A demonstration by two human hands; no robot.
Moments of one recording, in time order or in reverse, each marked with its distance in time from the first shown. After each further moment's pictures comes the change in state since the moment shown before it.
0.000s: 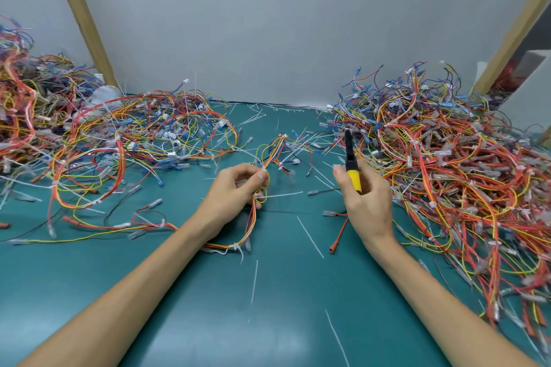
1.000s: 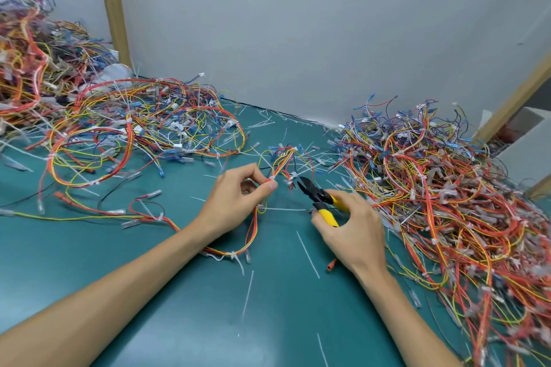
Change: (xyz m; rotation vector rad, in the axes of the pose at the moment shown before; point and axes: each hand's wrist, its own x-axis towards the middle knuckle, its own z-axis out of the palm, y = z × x) left_hand 0.004 -0.012 -0.007 0.185 0.119 0.210; right_hand -0.004 -0.001 0.009 -0.546 -0.194 -0.030
